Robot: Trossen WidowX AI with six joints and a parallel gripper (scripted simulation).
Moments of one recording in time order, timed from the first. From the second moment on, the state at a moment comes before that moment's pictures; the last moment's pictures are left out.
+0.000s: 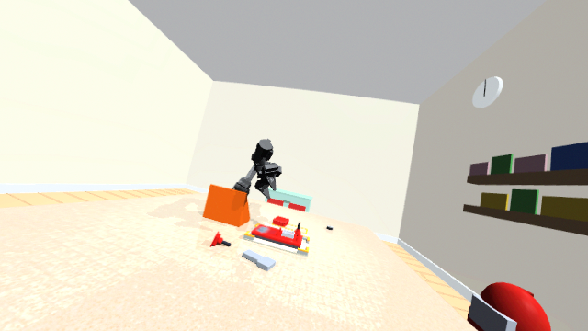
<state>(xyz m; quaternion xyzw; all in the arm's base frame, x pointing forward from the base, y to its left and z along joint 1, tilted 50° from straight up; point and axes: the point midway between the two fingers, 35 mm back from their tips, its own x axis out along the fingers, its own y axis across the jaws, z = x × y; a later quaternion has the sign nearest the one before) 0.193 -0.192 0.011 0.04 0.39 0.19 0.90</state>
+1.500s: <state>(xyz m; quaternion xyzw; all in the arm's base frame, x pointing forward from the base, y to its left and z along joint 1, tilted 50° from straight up) 0.255 0.044 0.128 -0.21 0.29 0.62 0.70</state>
